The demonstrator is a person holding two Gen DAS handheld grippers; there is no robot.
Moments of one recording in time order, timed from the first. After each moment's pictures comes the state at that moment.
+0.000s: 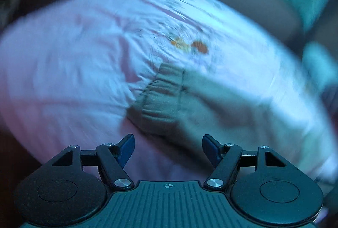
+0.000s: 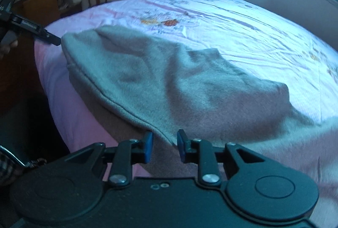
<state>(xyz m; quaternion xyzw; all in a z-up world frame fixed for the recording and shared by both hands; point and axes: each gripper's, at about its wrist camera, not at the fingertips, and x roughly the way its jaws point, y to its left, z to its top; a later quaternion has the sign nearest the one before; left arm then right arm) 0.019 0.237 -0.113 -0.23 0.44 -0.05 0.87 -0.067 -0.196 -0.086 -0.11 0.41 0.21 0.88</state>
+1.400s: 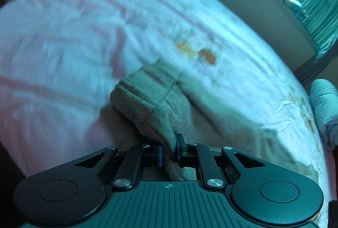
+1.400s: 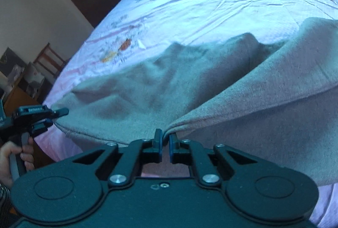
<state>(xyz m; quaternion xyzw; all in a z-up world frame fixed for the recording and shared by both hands) 0.057 0.198 -0.155 -0.25 0.43 -0.01 0.87 -0.049 -0.213 -0.076 0.18 0.46 0.09 0.87</state>
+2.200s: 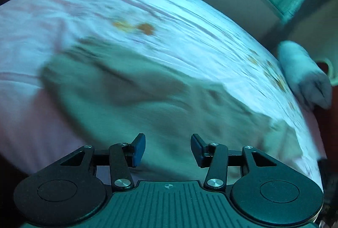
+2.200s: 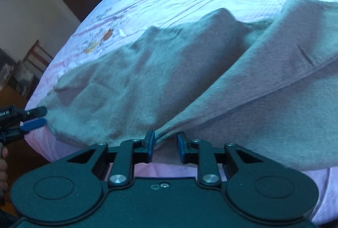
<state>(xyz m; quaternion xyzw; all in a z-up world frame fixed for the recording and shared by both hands) 0.000 0.096 -0.111 -0.18 0.43 -0.13 0.87 -0.063 -0.233 -0.096 0.18 0.47 0.06 0.86</state>
